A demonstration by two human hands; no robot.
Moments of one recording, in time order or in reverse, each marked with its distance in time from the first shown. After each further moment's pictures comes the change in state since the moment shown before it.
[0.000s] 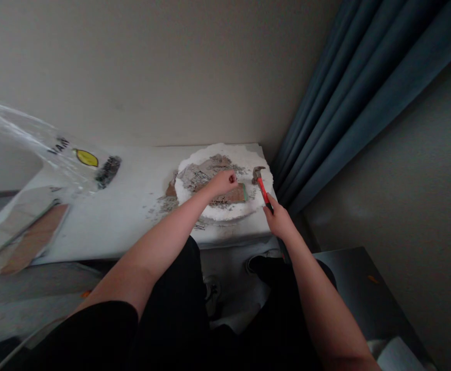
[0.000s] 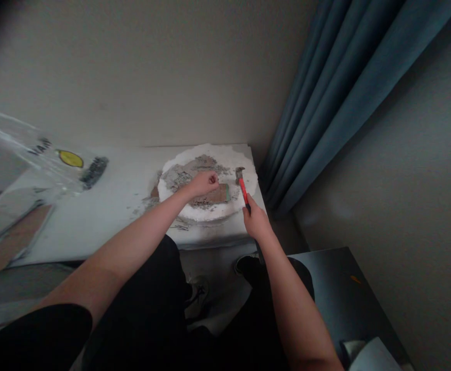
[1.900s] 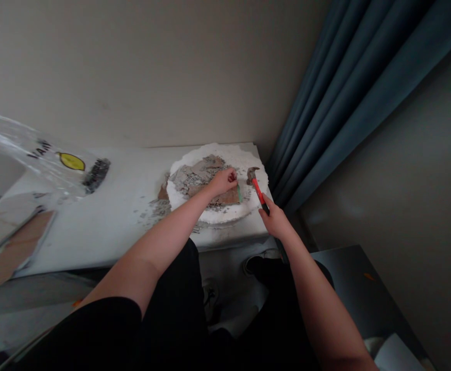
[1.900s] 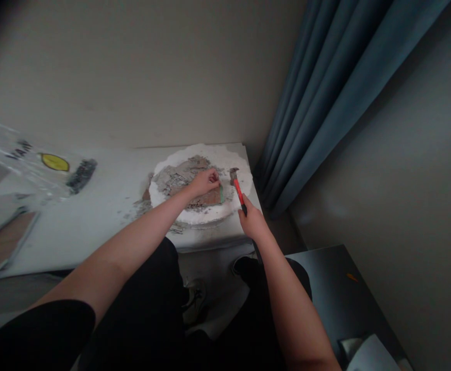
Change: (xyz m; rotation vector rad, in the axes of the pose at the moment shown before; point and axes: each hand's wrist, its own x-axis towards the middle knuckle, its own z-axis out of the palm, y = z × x) left_hand 0.023 -0.008 0.029 -0.187 0.024 0.043; right_hand 0.007 0.009 -0.001 0.017 -0.021 -0.012
